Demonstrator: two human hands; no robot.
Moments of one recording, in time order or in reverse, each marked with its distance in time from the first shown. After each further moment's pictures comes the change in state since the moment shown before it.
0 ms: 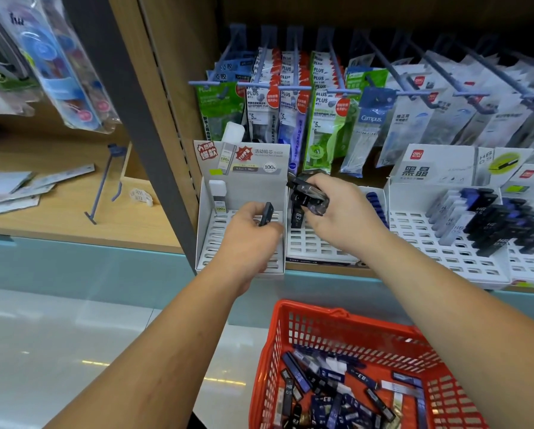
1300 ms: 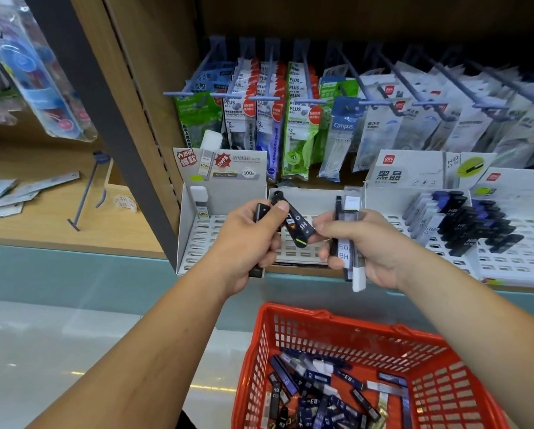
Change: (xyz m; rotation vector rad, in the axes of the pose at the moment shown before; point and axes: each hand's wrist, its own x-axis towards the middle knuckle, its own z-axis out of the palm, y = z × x) left_hand -0.012 0.016 0.021 -0.241 -0.218 0.074; right_hand -0.046 0.009 -0.046 1.014 -0.174 0.643
